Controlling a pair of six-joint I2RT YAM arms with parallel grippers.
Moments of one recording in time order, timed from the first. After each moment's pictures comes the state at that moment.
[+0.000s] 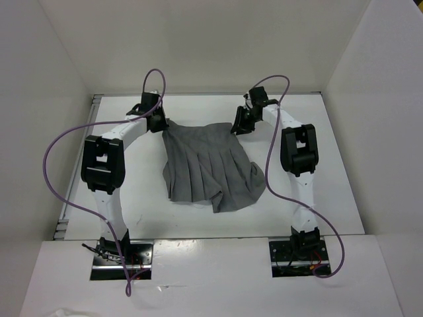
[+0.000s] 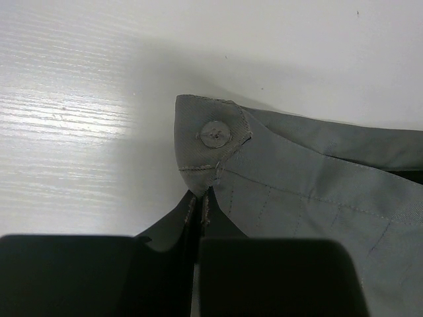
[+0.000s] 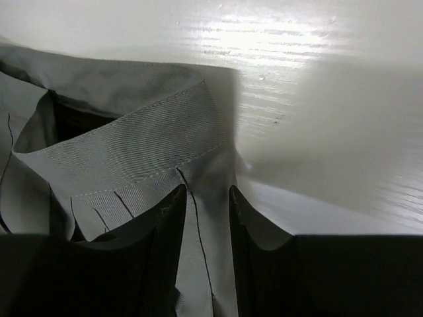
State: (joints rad) left arm -0.15 2.02 1.53 -0.31 -0.02 -0.43; right arm 0.22 2.34 1.92 -0.60 -0.38 0.38
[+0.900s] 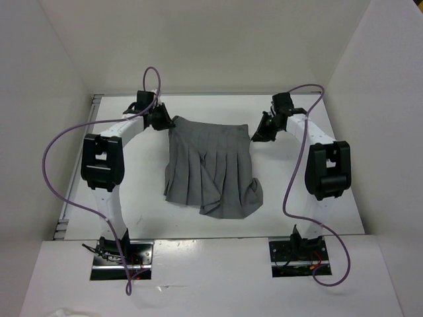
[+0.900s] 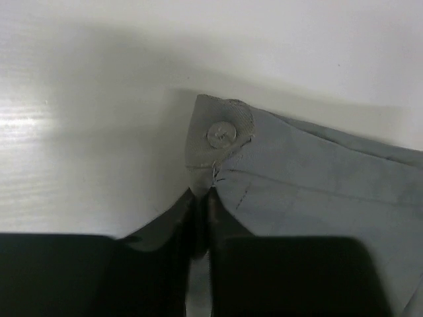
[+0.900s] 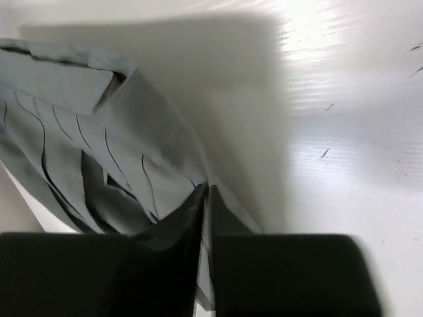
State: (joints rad) left arm -0.11 2.04 1.55 -0.28 0.27 -0.46; right arm 0.12 1.85 1.44 -0.60 -0.32 0.56
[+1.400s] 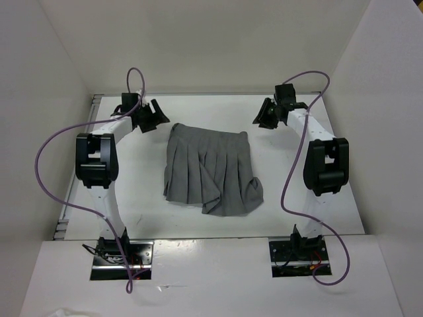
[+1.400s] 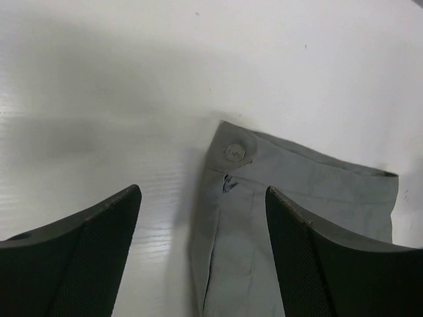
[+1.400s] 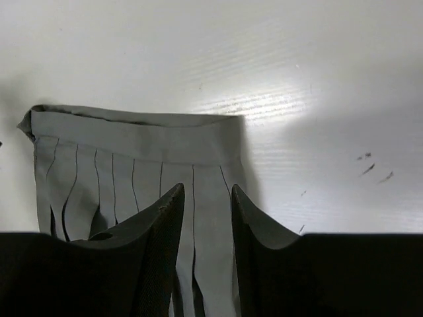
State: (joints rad) left arm 0.01 2.08 1.54 -0.18 0.35 -0.50; right arm 0.10 1.91 1.52 -0.46 -0.21 0.53
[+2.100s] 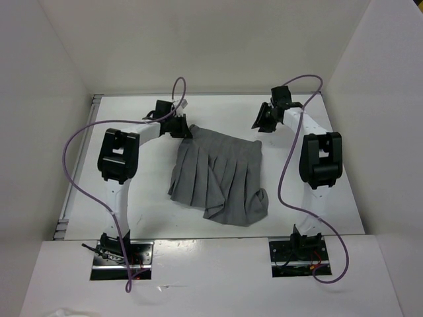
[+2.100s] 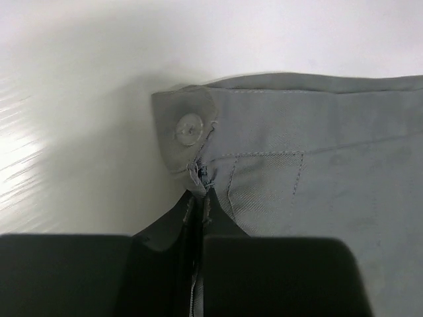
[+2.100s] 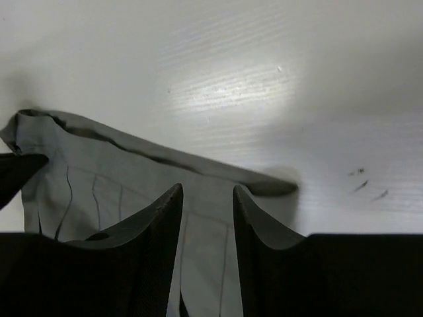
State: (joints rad) left arm -0.19 2.23 1.58 -0.14 0.47 -0.22; right arm 0.11 2.02 1.59 -0.51 -0.20 0.50
